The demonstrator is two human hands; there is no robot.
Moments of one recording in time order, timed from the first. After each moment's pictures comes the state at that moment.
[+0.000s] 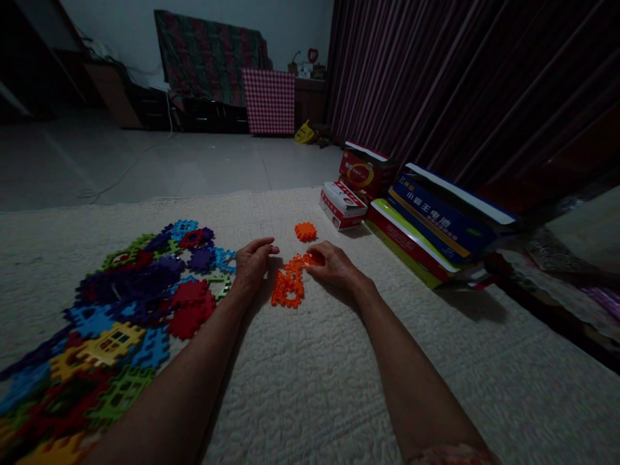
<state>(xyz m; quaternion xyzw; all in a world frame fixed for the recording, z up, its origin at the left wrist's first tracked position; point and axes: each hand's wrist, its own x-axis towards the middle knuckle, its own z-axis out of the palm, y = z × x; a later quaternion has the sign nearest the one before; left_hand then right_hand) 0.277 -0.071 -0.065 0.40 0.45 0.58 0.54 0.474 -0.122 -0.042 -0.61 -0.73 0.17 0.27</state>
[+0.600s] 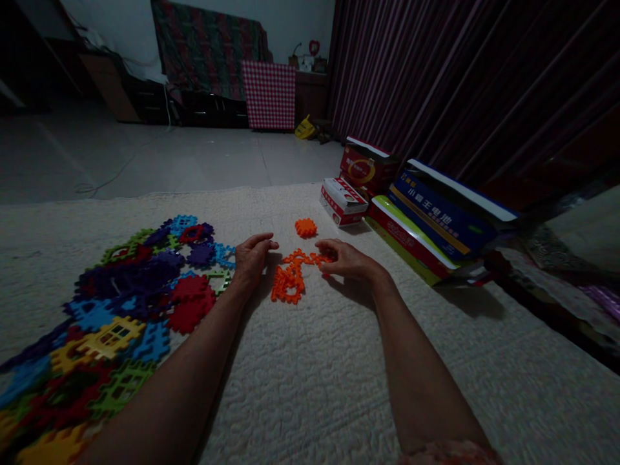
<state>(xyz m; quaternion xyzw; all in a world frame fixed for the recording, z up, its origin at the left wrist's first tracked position) 0.276 -0.068 -0.067 0.41 0.45 0.58 0.54 0.511 -0.119 -0.034 -0.59 -0.66 0.39 0.26</state>
